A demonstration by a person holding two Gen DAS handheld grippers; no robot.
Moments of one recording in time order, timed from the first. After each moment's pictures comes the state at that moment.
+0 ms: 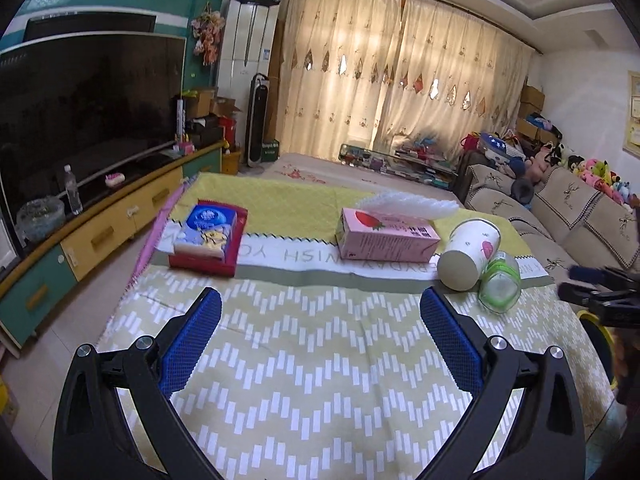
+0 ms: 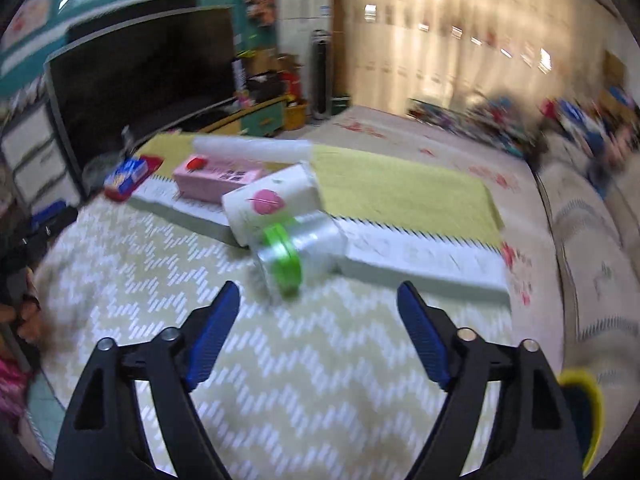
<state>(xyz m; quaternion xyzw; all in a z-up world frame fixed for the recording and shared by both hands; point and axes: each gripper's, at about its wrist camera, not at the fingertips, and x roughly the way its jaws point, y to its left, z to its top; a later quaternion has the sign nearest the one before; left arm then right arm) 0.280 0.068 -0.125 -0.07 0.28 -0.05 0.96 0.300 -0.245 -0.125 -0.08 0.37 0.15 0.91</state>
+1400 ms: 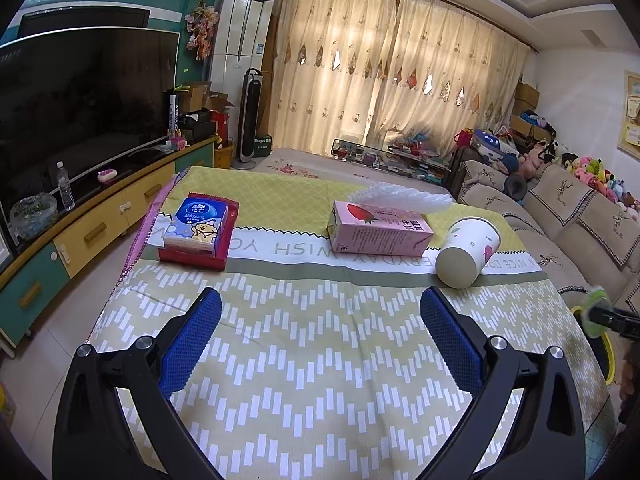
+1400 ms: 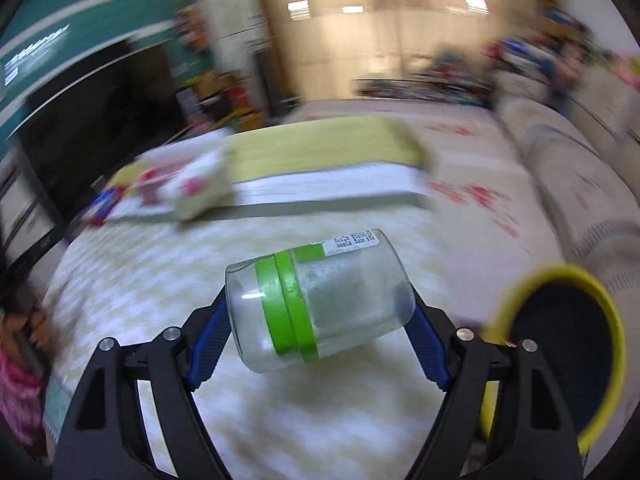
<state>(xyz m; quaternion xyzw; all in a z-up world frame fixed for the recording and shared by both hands) 0.277 0.060 -0.129 -0.07 0.28 -0.07 0.95 0.224 -0.368 -0.141 0.07 0.38 0.03 0.92</state>
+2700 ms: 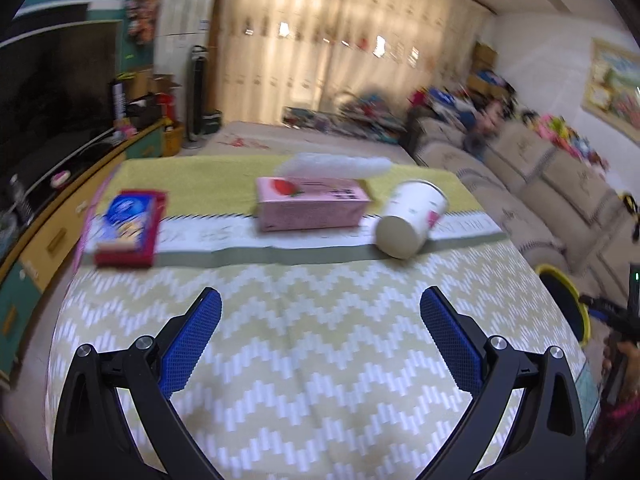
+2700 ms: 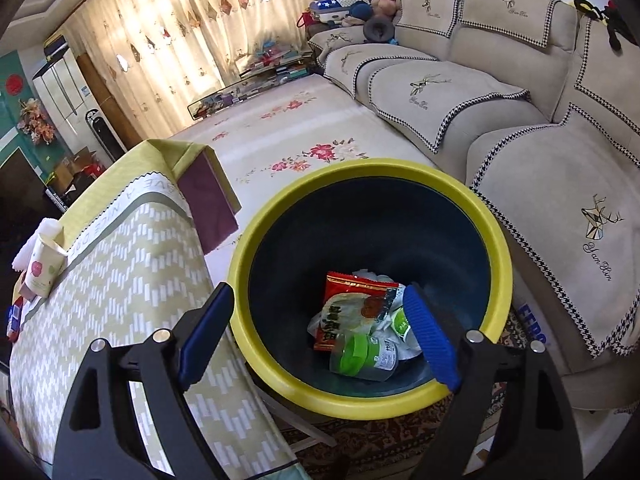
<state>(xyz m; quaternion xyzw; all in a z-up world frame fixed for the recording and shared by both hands) 0.290 0.014 -0.117 -0.03 0.34 -0.17 0.92 0.152 -0.511 -0.183 0.21 0.37 -0.20 0.88</state>
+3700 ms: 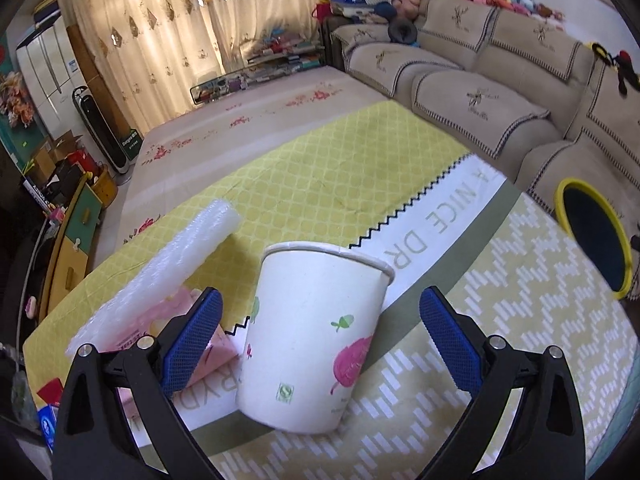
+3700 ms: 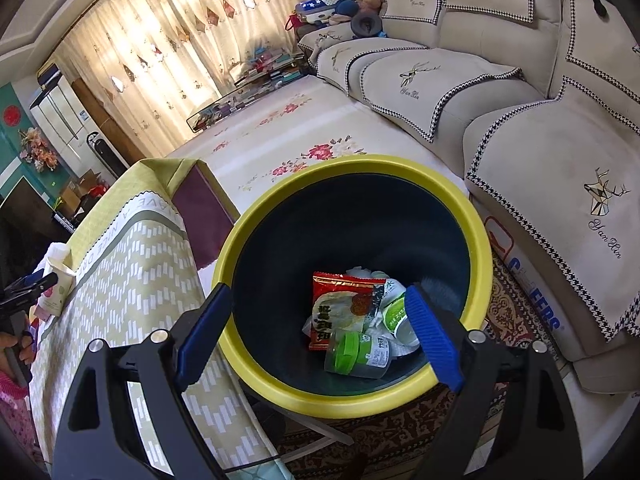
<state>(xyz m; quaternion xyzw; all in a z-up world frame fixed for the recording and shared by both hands) 0.443 -0.183 -0.134 0.19 0.41 -0.26 0.85 0.133 -0.541 -0.190 0.26 0.36 -0.19 0.87</state>
